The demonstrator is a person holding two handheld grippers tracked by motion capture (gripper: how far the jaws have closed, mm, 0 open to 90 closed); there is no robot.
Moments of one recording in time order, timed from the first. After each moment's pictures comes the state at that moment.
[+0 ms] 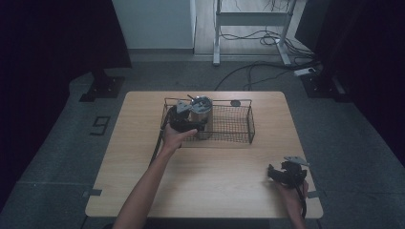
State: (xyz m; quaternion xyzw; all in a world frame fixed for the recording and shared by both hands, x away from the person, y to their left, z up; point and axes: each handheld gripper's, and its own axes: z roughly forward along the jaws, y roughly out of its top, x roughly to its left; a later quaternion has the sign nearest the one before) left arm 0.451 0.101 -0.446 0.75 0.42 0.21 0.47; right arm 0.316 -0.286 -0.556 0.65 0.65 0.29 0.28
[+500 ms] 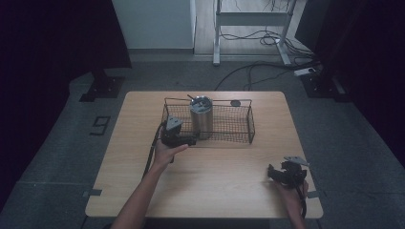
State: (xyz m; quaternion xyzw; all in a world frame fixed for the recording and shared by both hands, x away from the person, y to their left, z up) left arm 0.403 0.126 -0.462 0.75 0.41 0.21 0.48; right arm 0.316 -0.285 -0.556 0.65 0.65 0.29 0.28
